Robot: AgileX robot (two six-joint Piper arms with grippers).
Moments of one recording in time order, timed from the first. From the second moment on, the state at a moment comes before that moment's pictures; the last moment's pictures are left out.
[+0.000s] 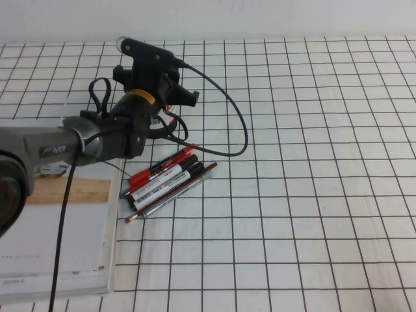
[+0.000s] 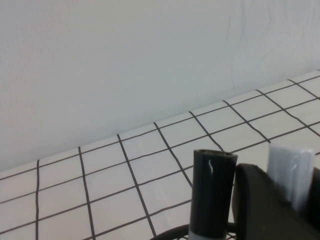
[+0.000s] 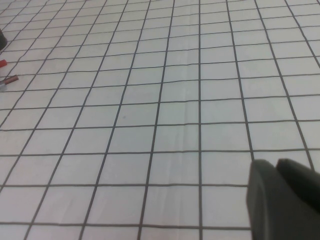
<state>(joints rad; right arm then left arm) 0.12 -0.02 0.03 0.14 0.38 0.03 -0.42 2.16 -1.39 -0.12 -0.52 0.31</state>
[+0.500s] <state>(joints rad) 0.12 -0.02 0.03 0.14 0.38 0.03 -0.42 1.94 -1.39 -0.12 -0.32 0.30</state>
